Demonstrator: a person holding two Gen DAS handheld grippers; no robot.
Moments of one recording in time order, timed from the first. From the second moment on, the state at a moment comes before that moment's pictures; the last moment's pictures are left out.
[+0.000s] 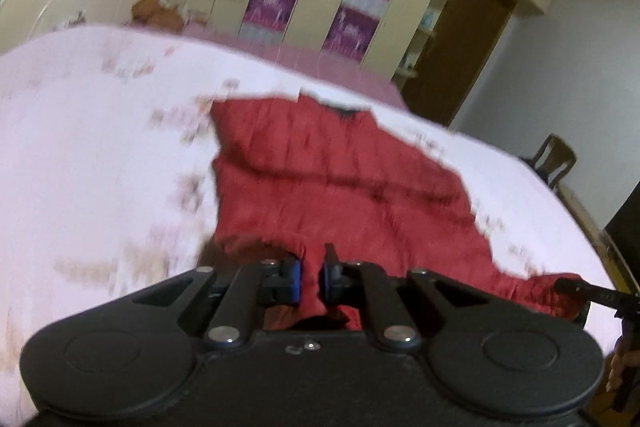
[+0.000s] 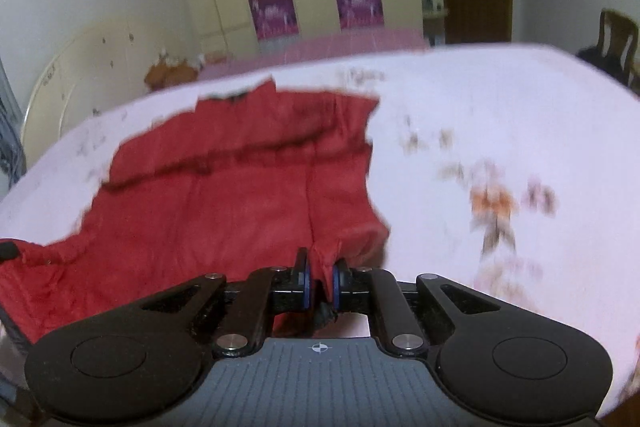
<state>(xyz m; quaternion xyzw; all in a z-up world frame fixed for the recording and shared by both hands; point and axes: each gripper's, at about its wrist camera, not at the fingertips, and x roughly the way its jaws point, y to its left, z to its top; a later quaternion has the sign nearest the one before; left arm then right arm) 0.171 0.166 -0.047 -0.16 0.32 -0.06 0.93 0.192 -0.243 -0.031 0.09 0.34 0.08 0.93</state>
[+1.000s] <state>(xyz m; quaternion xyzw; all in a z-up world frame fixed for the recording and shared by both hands) 0.482 0.171 -0.045 -0.09 0.29 0.07 0.95 0.544 -0.242 -0.041 0.11 0.30 0.02 0.95</state>
